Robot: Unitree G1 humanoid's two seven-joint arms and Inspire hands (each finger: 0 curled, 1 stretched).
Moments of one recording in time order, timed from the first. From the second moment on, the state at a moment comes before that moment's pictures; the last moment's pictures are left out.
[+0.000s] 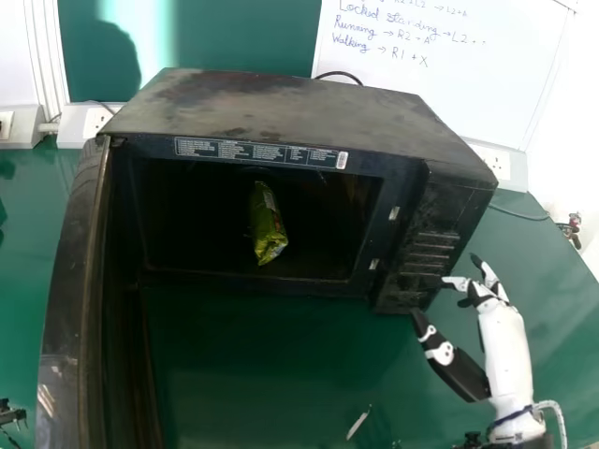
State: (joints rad) left arm 0.32 0.09 0.54 -0.38 -0.11 -0.39 0.06; right arm 0.19 -0.48 -0.34 -0.51 -0.53 -0.26 0.02
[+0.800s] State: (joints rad) left arm 0.32 0.12 0.54 -0.35 -0.21 -0.45 -0.01; right arm 0.12 -0.43 -0.51 -0.21 0.45 -0.13 0.27
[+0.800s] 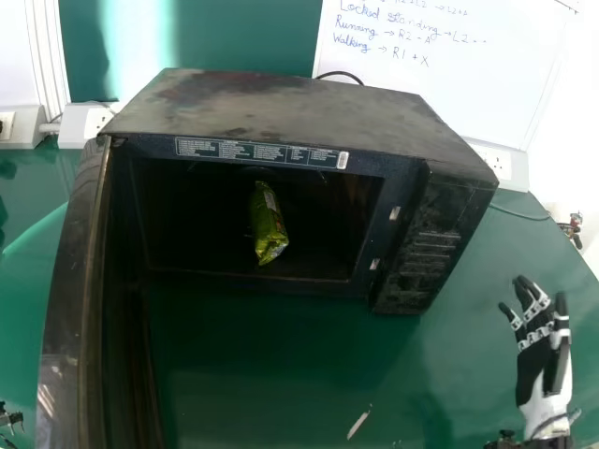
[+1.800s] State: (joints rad) left arm 0.05 0.07 0.65 0.17 0.51 -1.22 0.29; right arm -0.03 -0.39 -0.70 -0.01 1.02 0.31 0.31
